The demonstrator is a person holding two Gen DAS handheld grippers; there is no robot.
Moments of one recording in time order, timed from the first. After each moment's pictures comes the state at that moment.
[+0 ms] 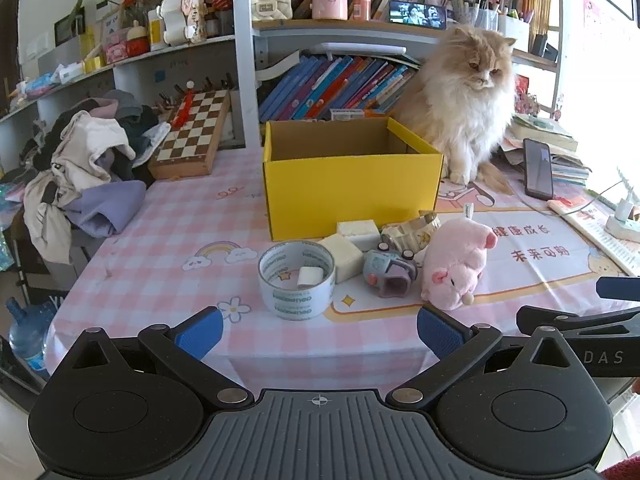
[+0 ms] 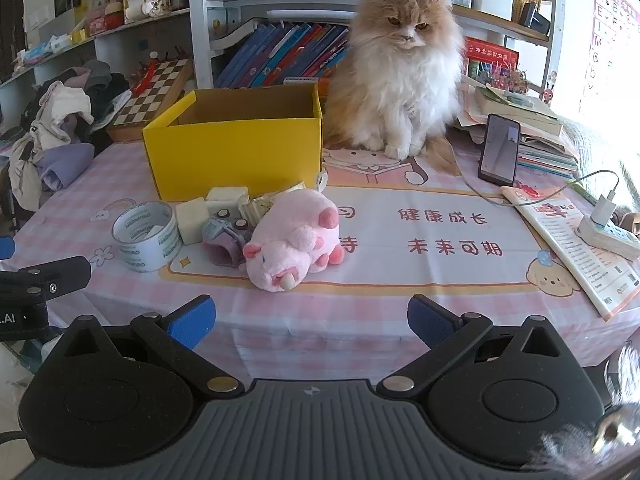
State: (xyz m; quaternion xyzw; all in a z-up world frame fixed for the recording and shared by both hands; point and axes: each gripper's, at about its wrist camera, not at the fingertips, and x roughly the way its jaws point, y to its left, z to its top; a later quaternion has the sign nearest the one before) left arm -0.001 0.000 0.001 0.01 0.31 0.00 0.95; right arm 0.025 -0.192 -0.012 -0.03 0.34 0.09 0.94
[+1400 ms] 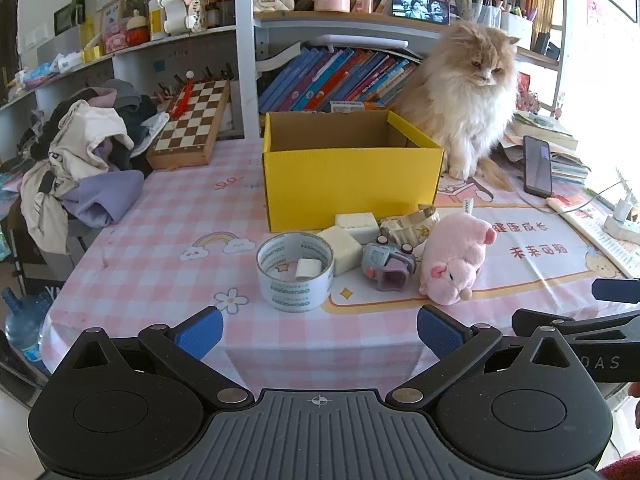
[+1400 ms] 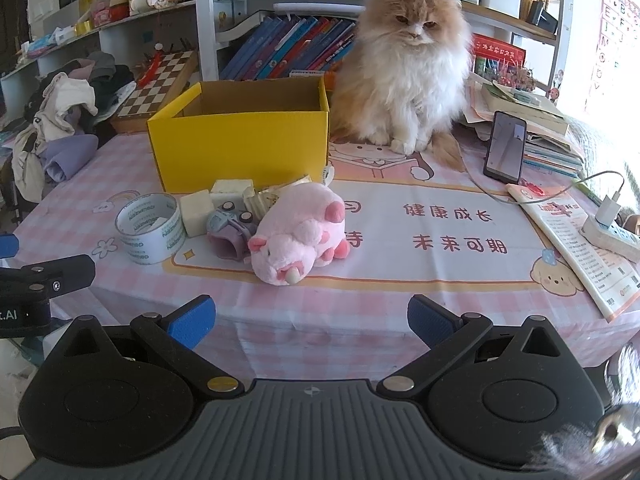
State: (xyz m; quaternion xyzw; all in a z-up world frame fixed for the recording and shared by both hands) left arm 0.002 0.002 0.000 0.00 0.33 0.00 0.94; right arm 0.027 -0.190 -0.012 -0.03 0.35 0.10 0.93
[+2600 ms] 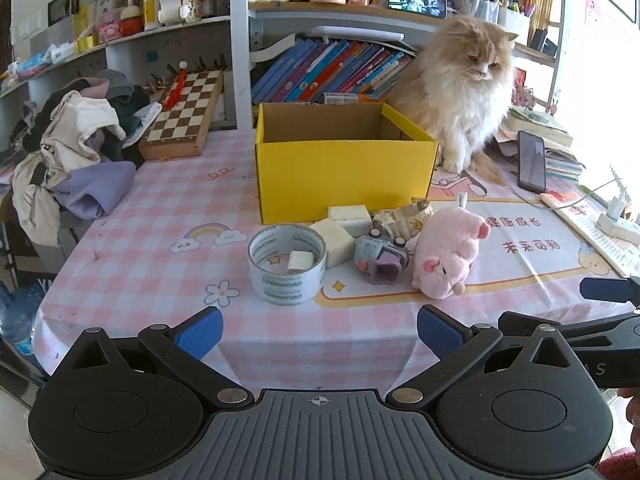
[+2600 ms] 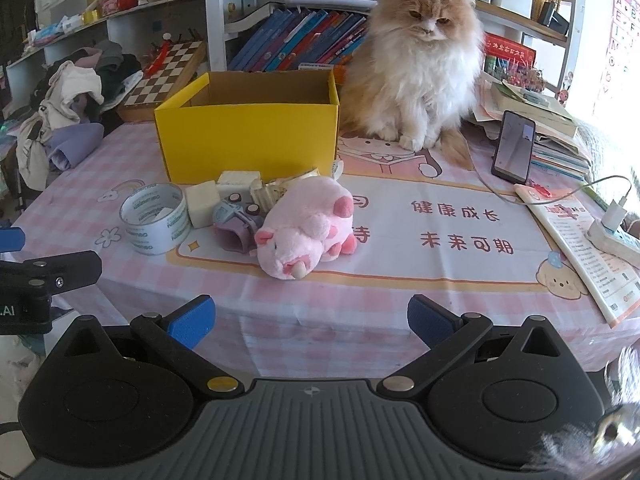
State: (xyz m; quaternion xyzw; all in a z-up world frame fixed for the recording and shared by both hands) left arm 0.006 0.003 -0.001 -0.01 0.34 -0.01 0.94; right arm 0.028 -0.183 -0.015 -0.05 0.36 0.10 0.93
